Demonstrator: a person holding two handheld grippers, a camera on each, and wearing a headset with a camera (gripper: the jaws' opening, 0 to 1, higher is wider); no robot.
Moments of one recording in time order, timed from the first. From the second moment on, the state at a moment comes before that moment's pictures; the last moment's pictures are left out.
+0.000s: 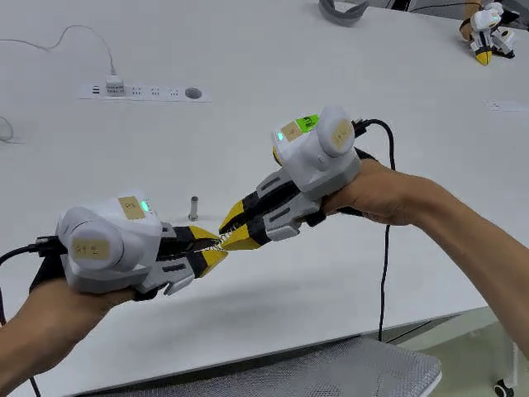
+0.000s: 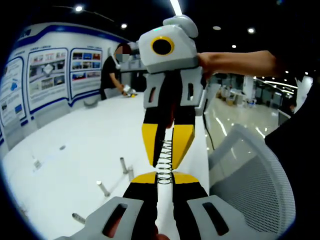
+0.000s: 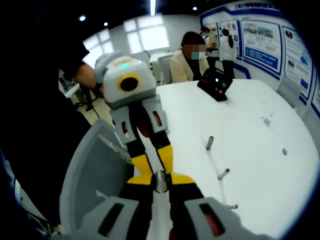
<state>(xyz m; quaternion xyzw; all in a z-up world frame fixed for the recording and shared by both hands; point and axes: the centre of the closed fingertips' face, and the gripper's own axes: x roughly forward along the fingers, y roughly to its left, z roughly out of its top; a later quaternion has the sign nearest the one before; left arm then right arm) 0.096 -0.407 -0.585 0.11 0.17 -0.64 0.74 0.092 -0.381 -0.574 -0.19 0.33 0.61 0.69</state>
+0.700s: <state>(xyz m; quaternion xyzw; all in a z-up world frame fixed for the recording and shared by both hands) 0.094 -0.414 -0.586 0.10 0.16 -0.65 0.73 0.091 -0.392 -0.580 -0.27 0.33 0.64 0.64</state>
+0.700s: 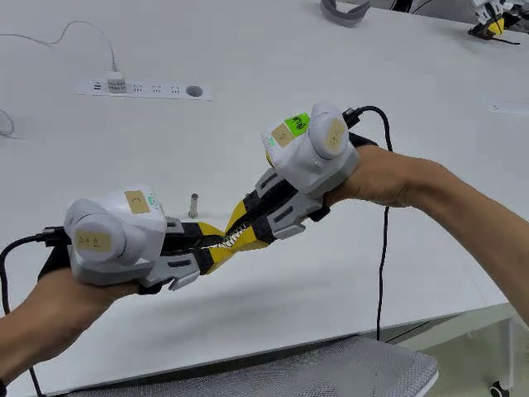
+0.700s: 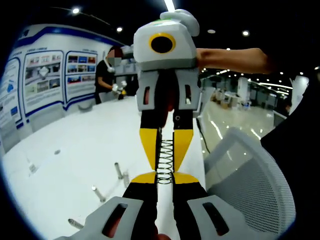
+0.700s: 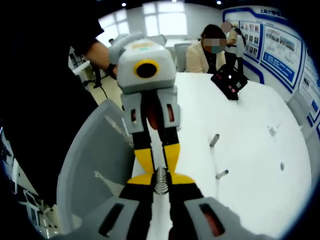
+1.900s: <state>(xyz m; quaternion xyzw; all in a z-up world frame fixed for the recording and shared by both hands) 0.137 -0.341 -0.618 0.08 0.21 -0.54 0.81 0.112 -0.434 -0.625 -0.26 0.38 0.57 0.68</state>
